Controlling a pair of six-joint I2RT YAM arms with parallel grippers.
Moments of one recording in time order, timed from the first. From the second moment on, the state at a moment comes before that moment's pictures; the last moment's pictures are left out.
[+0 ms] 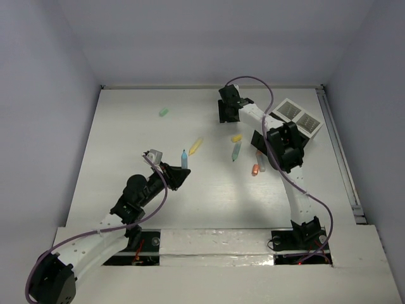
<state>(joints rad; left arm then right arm) -0.59 0.62 0.12 0.46 0.17 -0.55 0.46 2.39 2.02 -0.51 0.35 0.28</state>
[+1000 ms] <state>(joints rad) -0.59 0.60 0.12 0.43 0.11 -0.54 0.61 1.80 1.36 -0.25 0.09 0.18</state>
